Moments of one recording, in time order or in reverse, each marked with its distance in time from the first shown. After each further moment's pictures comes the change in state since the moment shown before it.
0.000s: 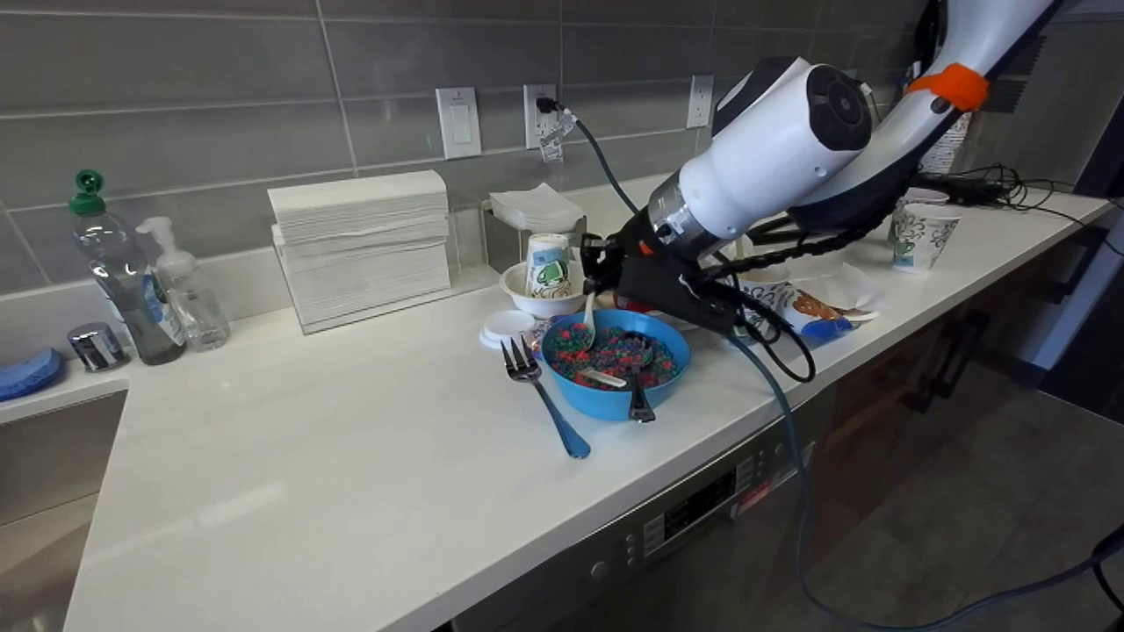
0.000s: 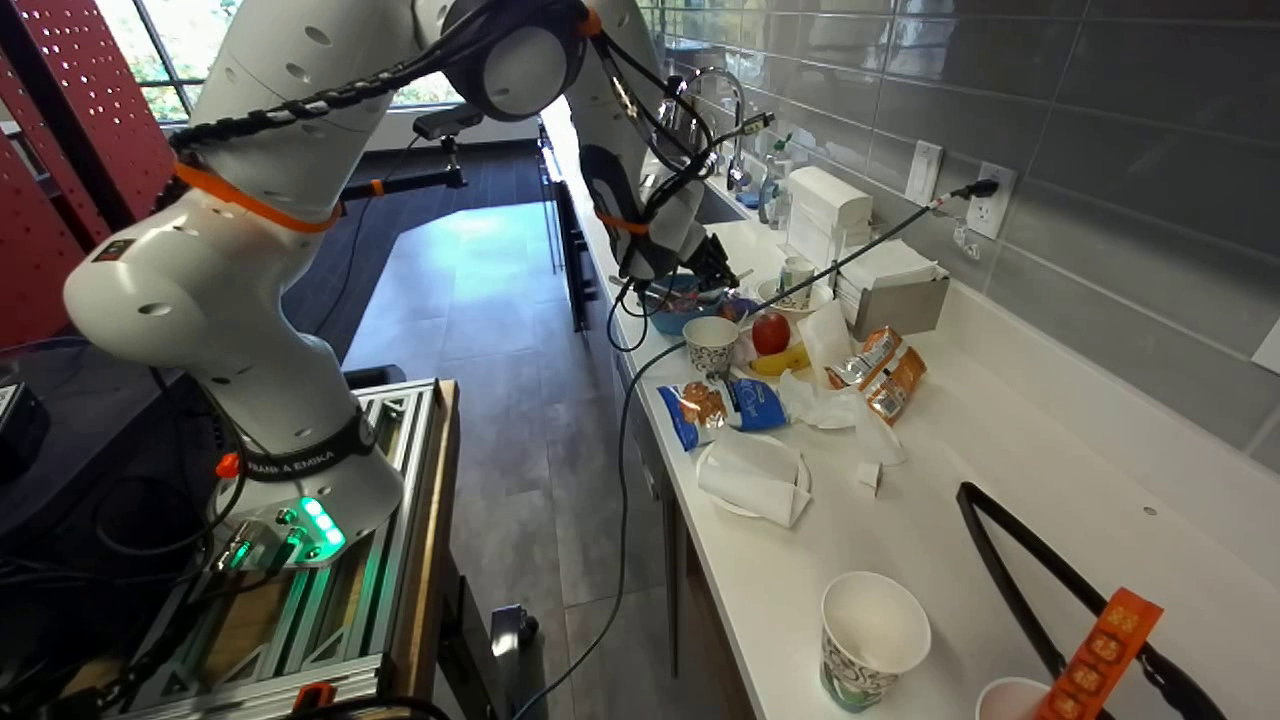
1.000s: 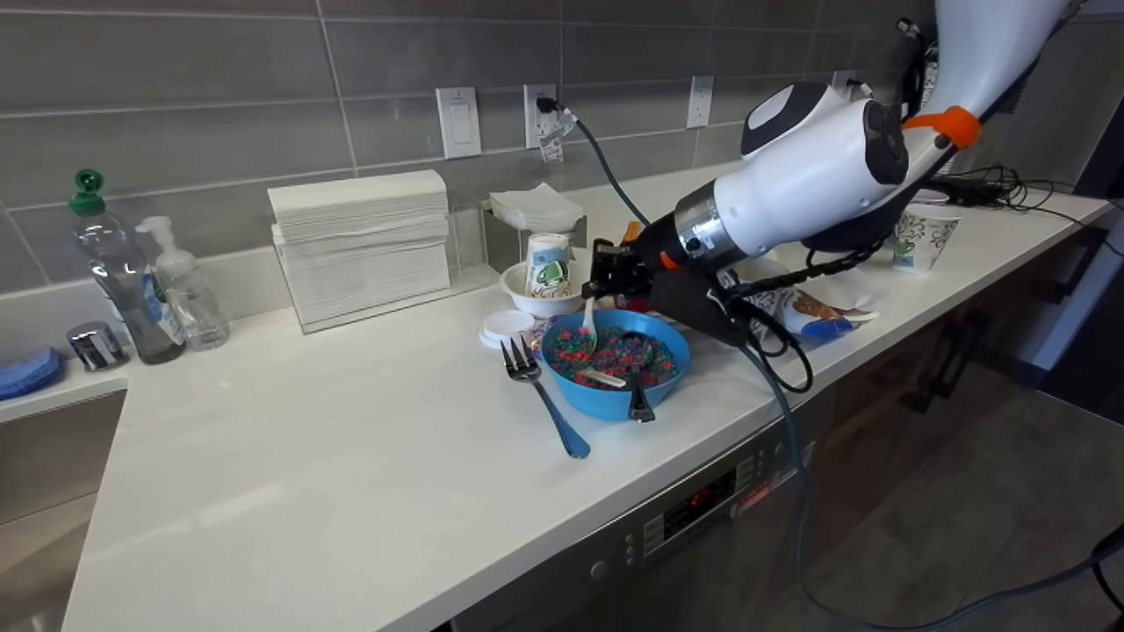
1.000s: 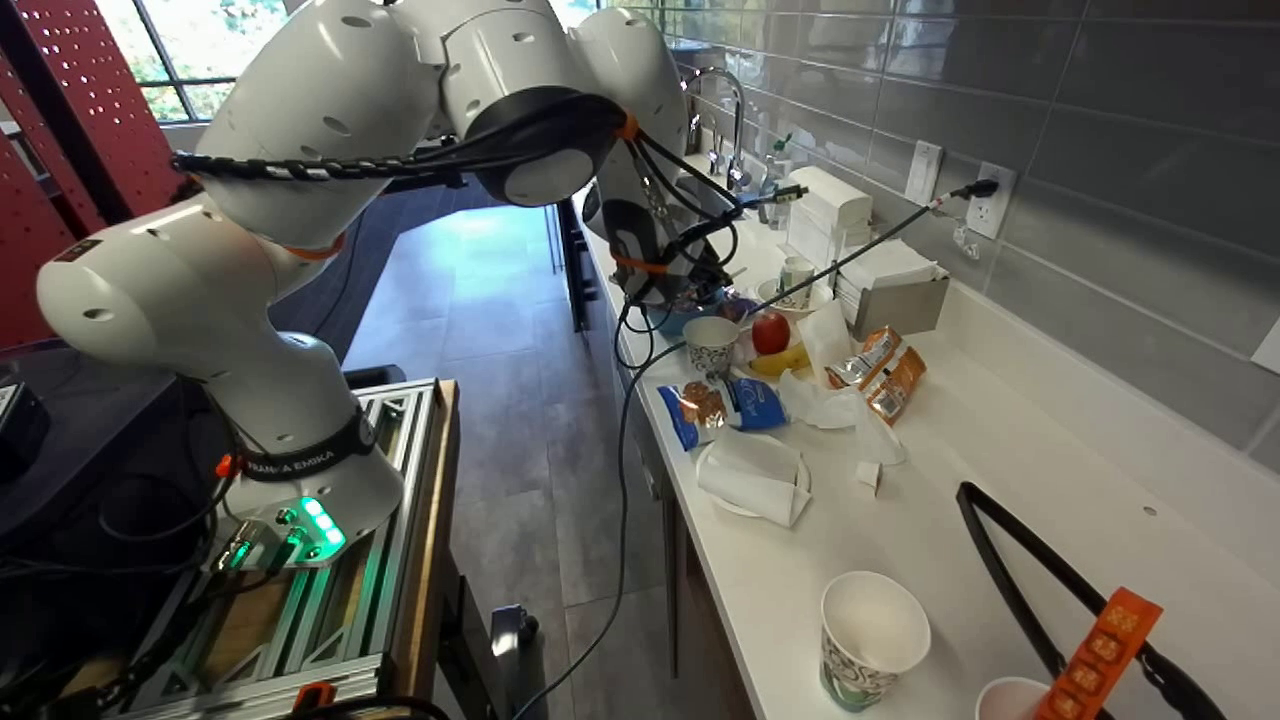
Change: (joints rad) arm -0.283 0.192 0.283 -0.073 -0.349 -0.092 0.001
